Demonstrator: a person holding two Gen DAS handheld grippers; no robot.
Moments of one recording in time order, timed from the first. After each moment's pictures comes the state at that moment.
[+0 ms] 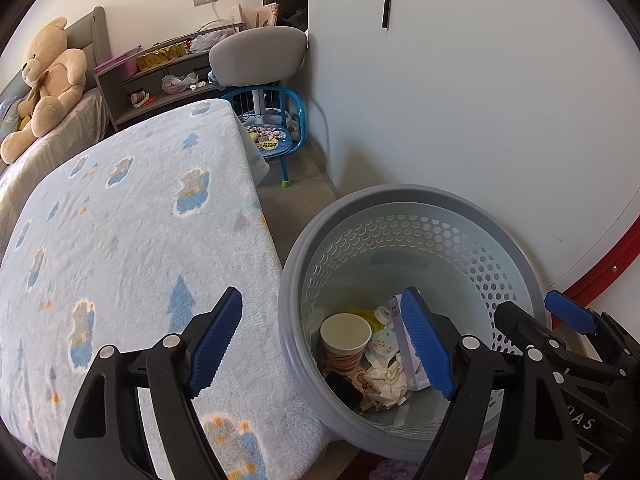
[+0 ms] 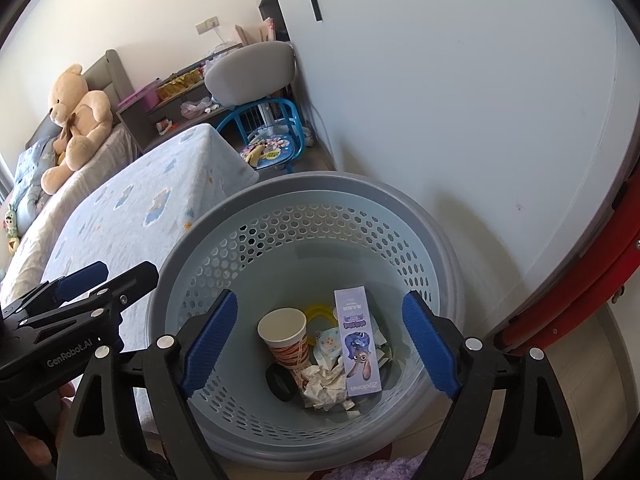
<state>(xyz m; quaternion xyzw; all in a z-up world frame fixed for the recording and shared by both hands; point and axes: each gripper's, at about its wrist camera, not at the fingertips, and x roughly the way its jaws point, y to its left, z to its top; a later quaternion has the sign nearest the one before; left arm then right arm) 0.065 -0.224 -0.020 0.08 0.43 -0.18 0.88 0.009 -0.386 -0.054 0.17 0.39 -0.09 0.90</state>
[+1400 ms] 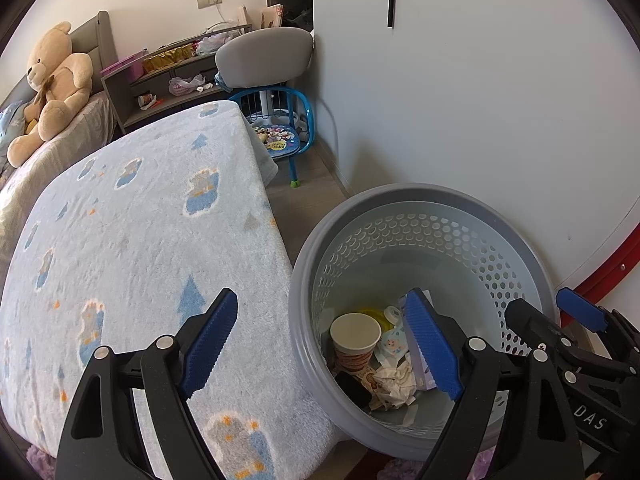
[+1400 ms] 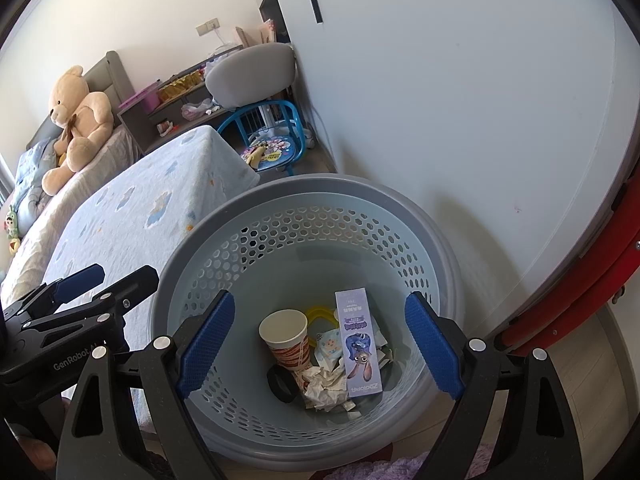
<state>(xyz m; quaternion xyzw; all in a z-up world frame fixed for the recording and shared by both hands) 0.065 -0.224 -0.020 0.09 0.43 -0.17 0.88 0.009 -0.387 -0.051 0.17 0.39 -0.09 0.90</state>
